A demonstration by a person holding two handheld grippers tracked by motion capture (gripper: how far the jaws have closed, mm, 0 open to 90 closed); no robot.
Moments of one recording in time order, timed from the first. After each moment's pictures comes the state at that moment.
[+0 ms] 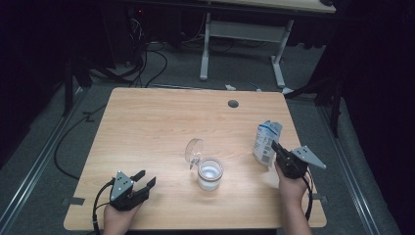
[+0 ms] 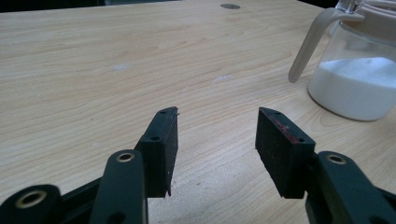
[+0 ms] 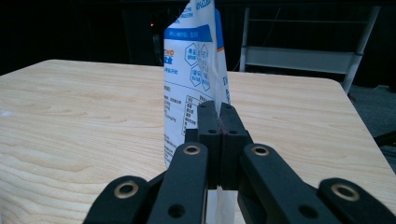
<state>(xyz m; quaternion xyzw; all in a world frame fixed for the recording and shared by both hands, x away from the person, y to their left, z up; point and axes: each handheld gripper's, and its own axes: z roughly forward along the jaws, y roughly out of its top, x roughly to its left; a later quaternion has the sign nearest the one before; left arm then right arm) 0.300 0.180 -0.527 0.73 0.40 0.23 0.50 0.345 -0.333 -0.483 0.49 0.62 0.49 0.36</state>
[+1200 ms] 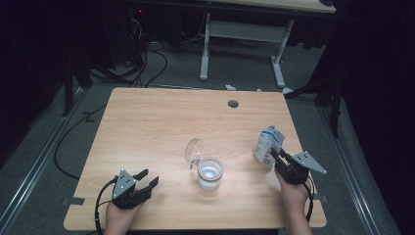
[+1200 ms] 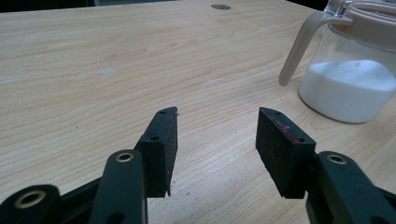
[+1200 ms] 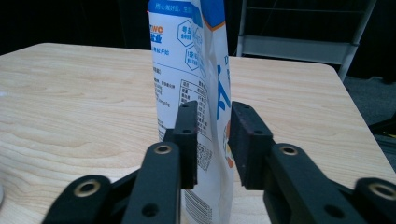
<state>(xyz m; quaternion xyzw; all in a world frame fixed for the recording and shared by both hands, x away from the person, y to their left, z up) 0.304 0.175 -0.526 0.74 0.39 0.21 0.51 0.332 -0.336 -0.491 0.50 0.63 0.47 0.35</state>
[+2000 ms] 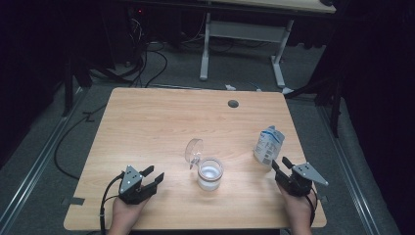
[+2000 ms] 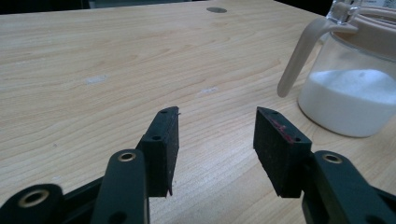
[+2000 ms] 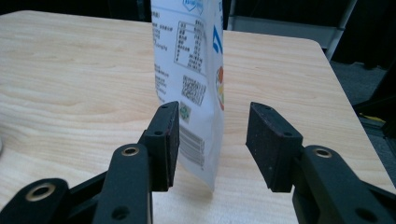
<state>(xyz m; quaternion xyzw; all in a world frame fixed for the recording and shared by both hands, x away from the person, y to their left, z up) 0.318 0.160 -0.527 0.74 0.39 0.21 0.51 0.300 -0.338 -0.502 0.52 0.65 0.43 0.36</state>
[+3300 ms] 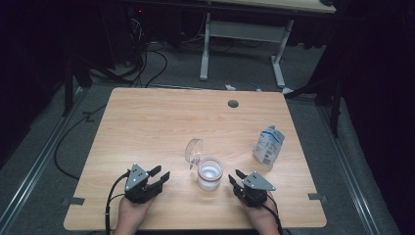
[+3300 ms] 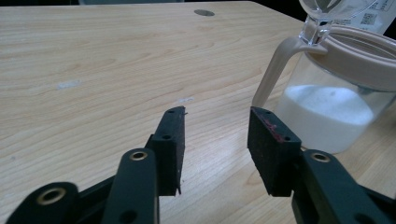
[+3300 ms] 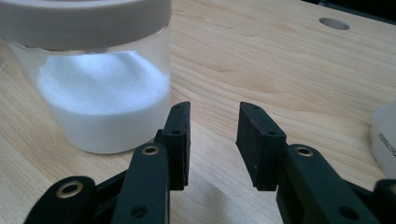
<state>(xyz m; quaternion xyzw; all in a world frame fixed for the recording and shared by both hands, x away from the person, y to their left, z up) 0.317 0.139 -0.515 0.74 0.39 0.19 0.52 0.293 -0.219 -0.527 0.41 0.76 0.42 0.29</state>
